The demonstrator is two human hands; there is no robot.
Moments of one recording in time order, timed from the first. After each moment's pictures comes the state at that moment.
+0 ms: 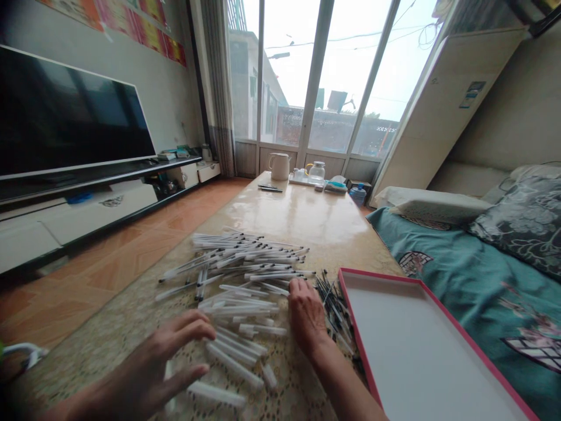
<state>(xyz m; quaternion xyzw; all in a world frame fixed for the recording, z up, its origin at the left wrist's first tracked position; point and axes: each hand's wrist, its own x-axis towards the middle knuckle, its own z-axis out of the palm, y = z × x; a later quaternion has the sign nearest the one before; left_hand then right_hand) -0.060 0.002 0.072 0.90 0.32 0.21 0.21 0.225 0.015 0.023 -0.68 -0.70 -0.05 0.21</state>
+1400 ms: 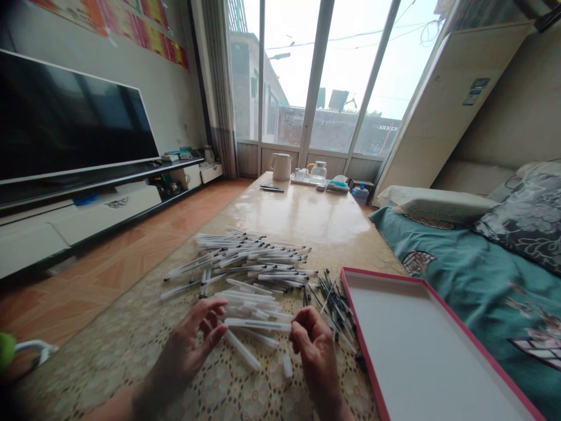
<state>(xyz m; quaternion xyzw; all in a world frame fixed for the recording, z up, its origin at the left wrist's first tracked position) -0.027 0.011 0.023 0.78 0.40 0.40 0.27 0.201 -0.049 0.030 -0.55 -0.48 0.36 0.58</state>
